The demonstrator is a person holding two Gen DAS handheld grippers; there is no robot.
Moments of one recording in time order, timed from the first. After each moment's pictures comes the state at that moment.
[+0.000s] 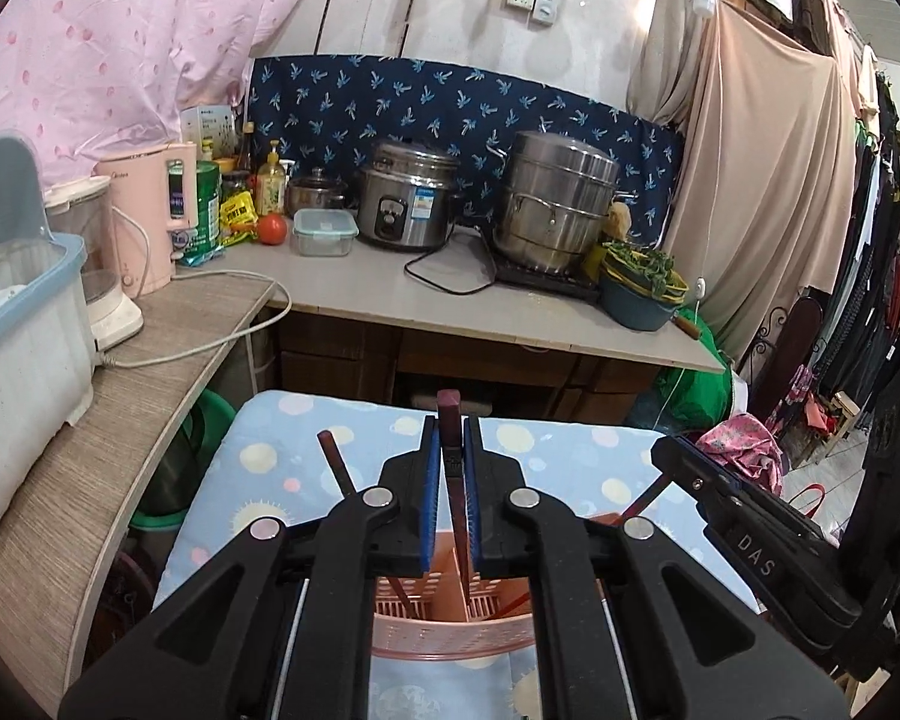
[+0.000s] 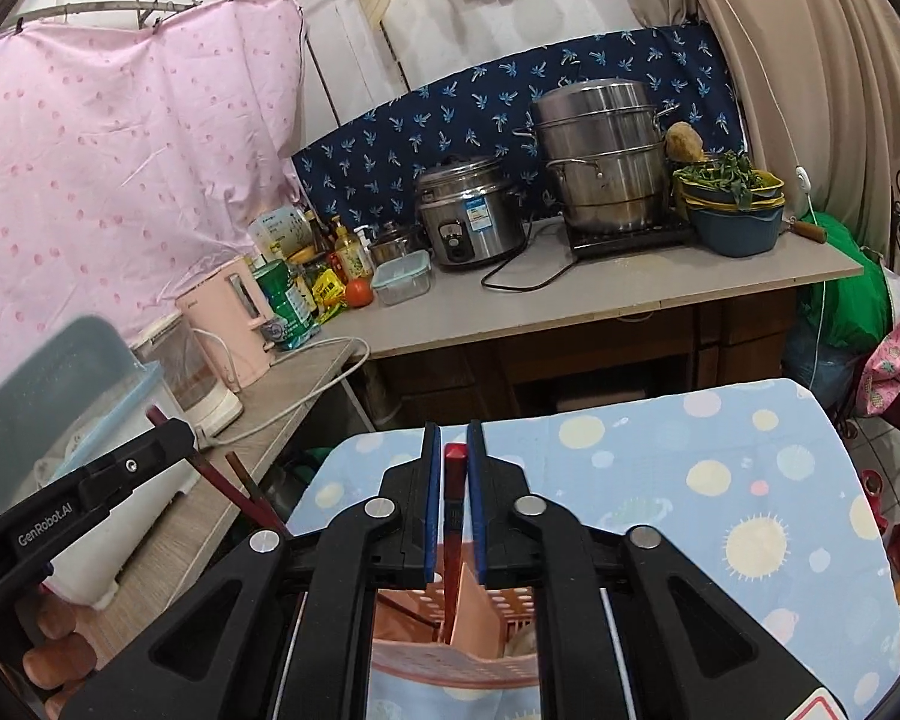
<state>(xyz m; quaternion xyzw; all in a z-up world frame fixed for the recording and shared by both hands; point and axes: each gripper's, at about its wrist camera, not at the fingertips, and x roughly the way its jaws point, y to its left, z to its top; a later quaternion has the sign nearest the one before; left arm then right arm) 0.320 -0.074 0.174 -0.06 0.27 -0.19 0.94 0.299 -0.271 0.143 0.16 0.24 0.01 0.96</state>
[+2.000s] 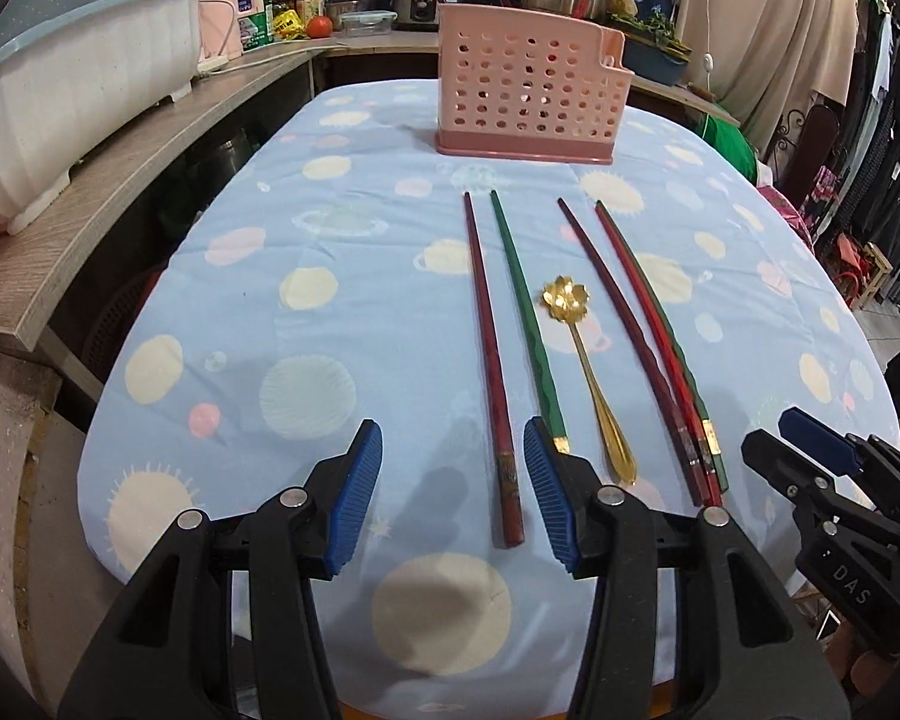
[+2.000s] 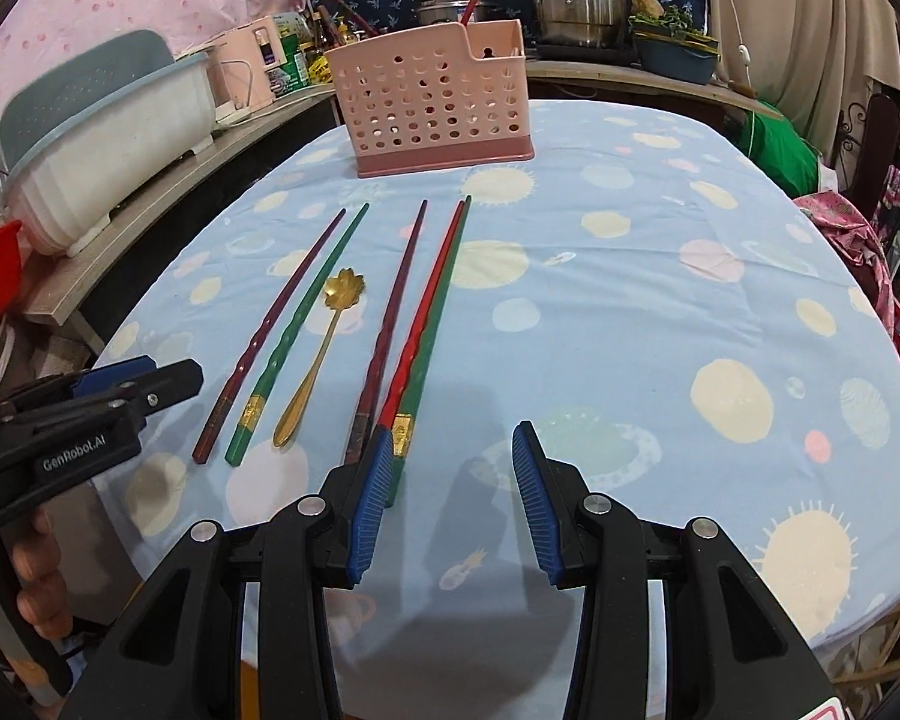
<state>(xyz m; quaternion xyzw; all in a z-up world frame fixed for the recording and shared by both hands) 0.059 -0.001 -0.027 0.03 0.44 -0.15 0.89 0.000 -0.178 -0.037 0.07 0.41 -0.02 0.91</state>
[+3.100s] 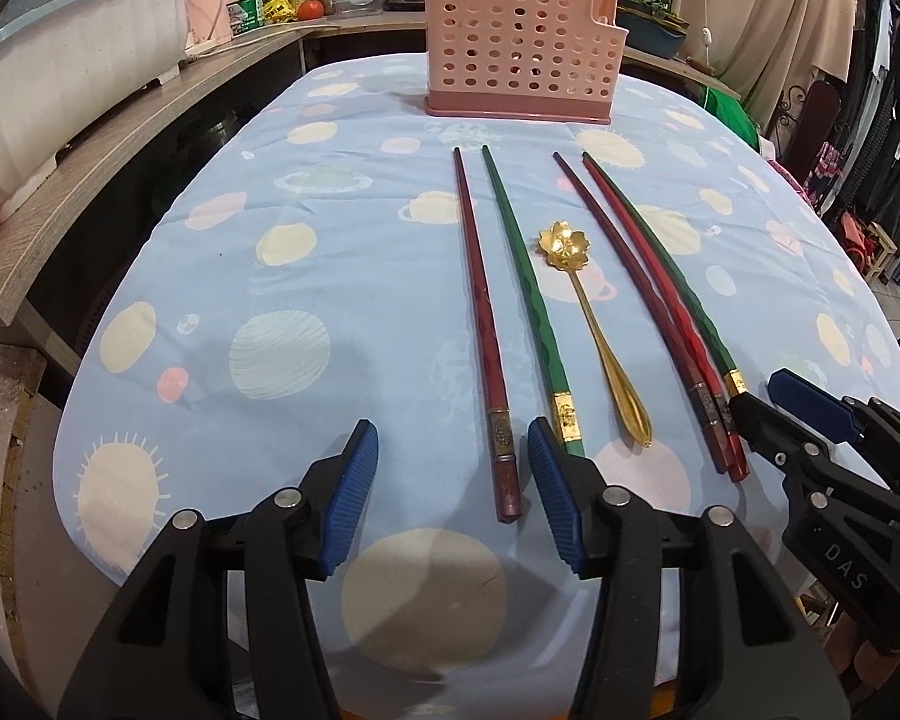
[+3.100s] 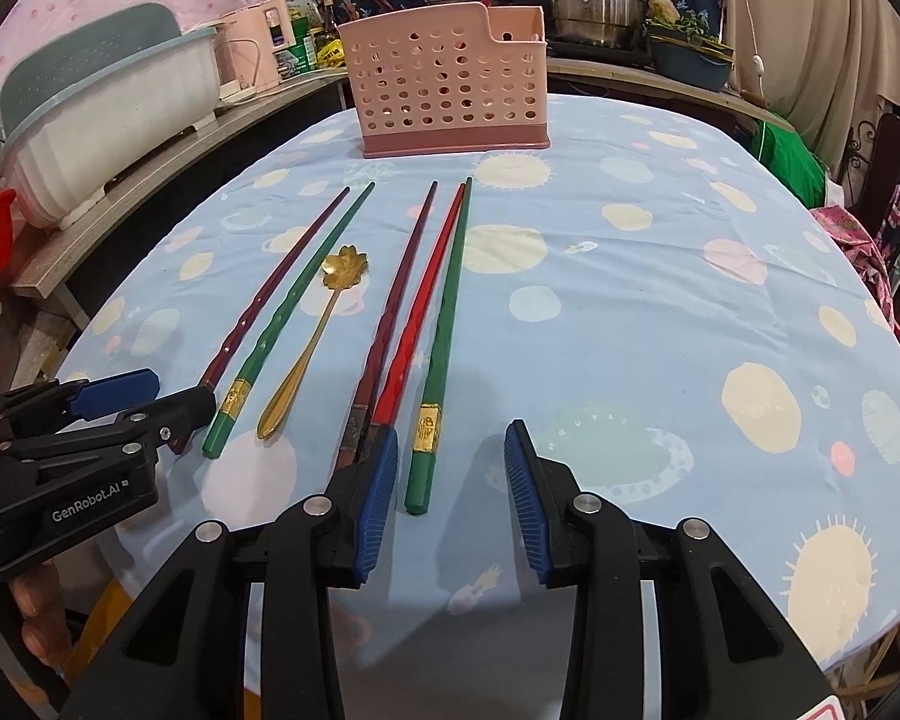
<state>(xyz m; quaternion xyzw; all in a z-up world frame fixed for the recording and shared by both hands) 0.056 -0.008 -0.050 0.05 0.45 -0.15 0.88 0.010 -0.170 -0.052 0.05 0.41 -0.02 0.91</state>
